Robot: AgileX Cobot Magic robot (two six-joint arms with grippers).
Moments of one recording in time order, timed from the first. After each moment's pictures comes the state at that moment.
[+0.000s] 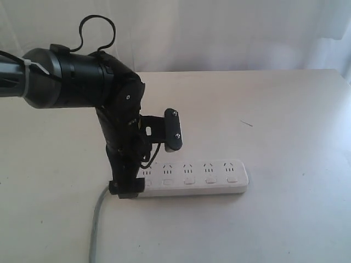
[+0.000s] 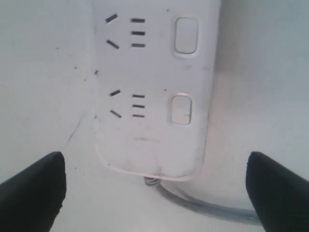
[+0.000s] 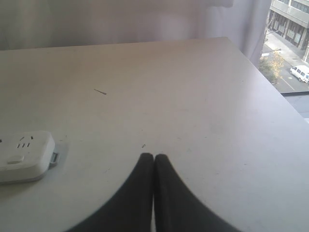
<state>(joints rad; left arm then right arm) -0.62 1.88 -1.34 0.16 0.91 0.68 -0.04 0.00 -0.01 0.05 0.35 0.04</state>
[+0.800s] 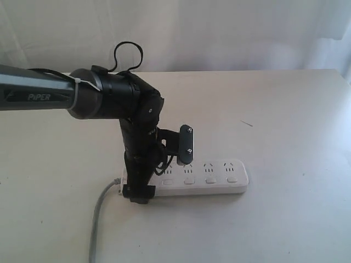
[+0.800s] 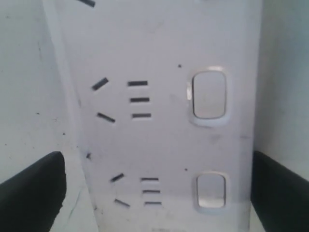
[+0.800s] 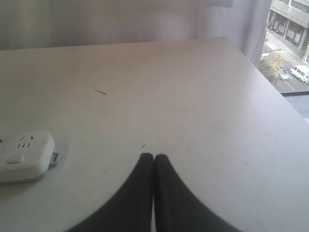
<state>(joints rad) -0.62 2.06 -1.46 0.13 0.89 0.84 -0.04 0.00 -0.01 0.05 0.35 0.04</state>
